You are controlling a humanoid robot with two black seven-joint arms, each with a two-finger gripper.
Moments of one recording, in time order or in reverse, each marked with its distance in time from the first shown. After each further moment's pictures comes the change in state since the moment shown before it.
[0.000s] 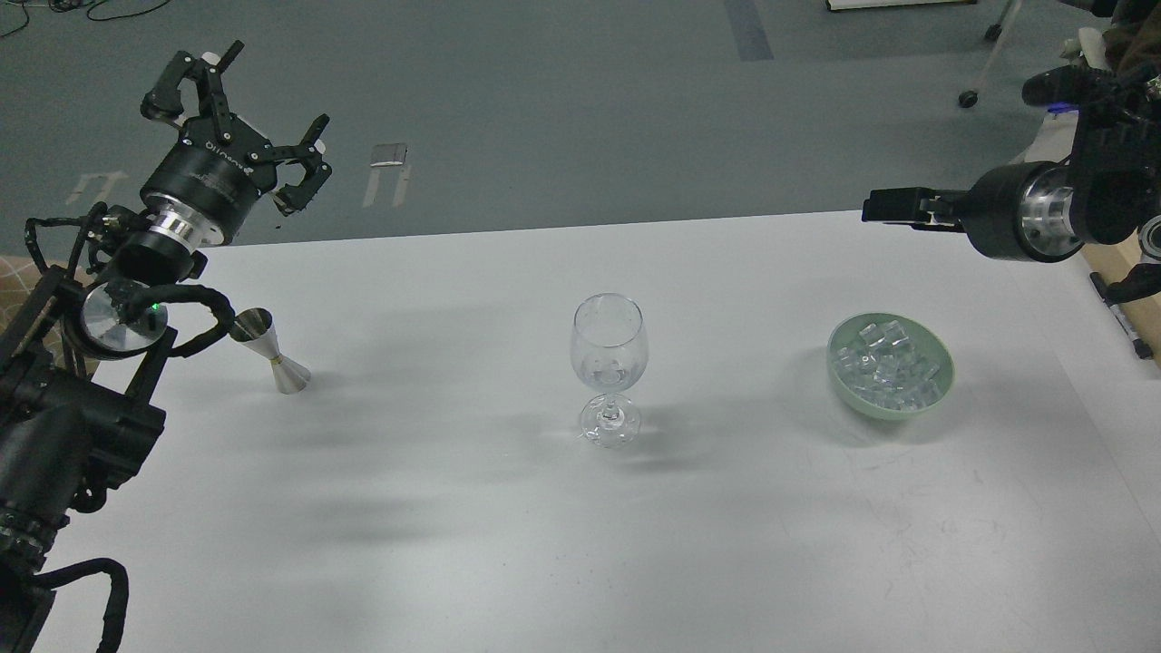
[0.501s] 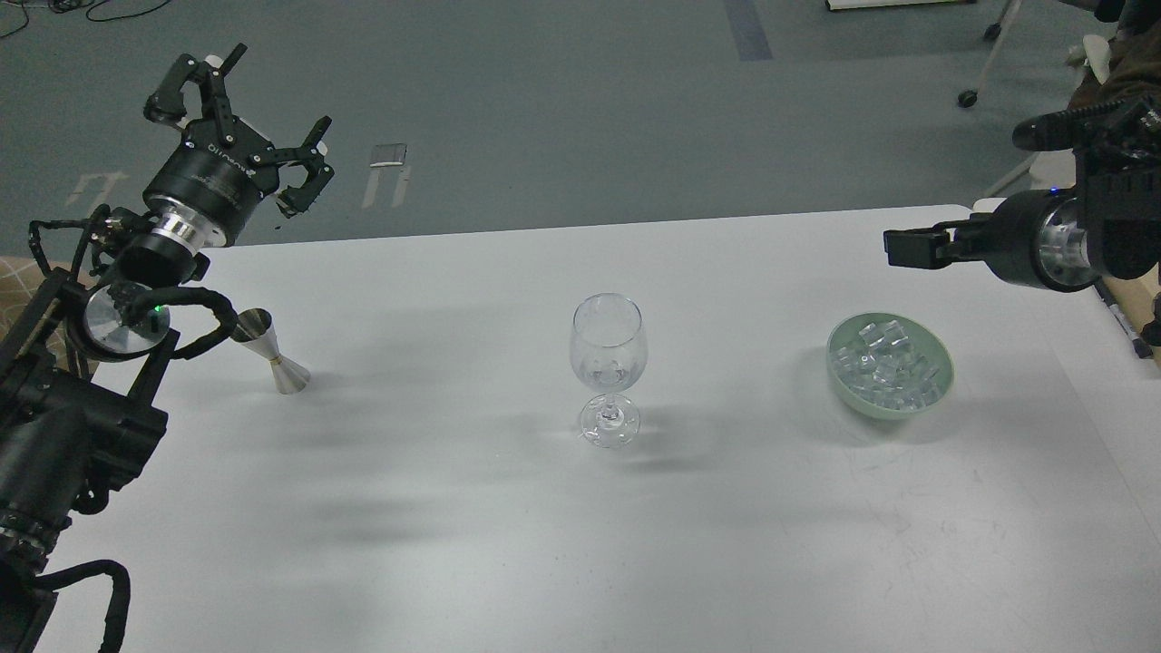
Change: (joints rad) left arm 0.002 -0.002 0.004 0.000 0.000 -0.002 0.000; right arm -0.054 -0.069 -0.001 0.115 -0.219 0.003 0.064
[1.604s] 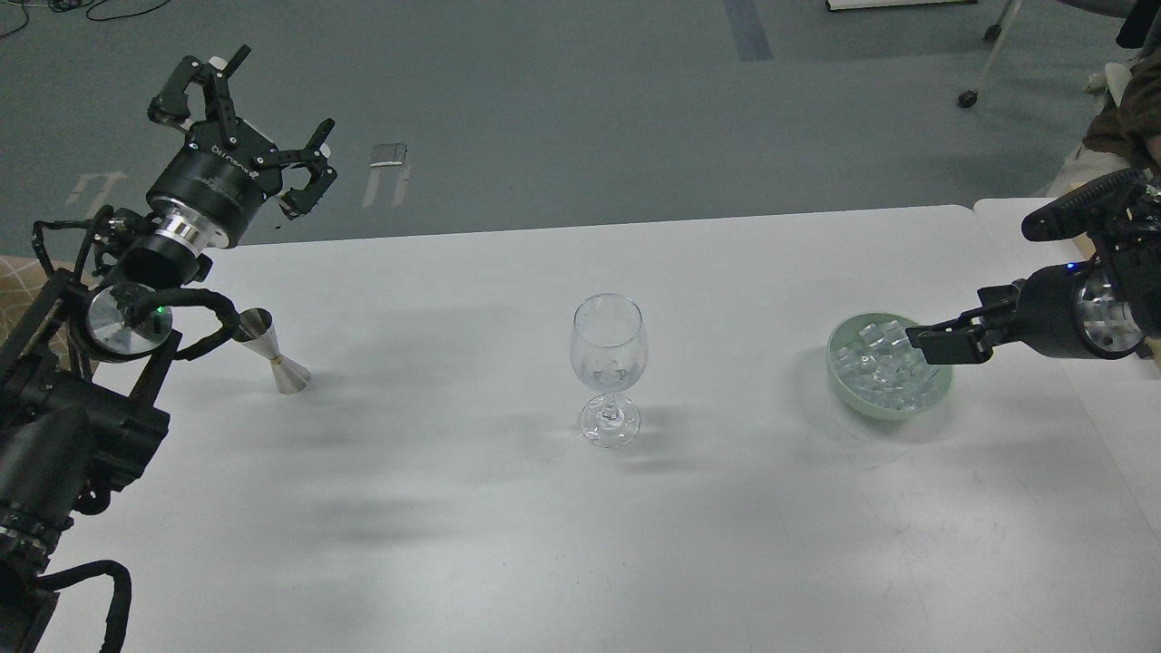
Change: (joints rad) left arm 0.000 -0.002 0.002 0.000 0.001 -0.002 0.000; right arm -0.082 -0.078 -0.058 -0.019 -0.279 0.078 0.318
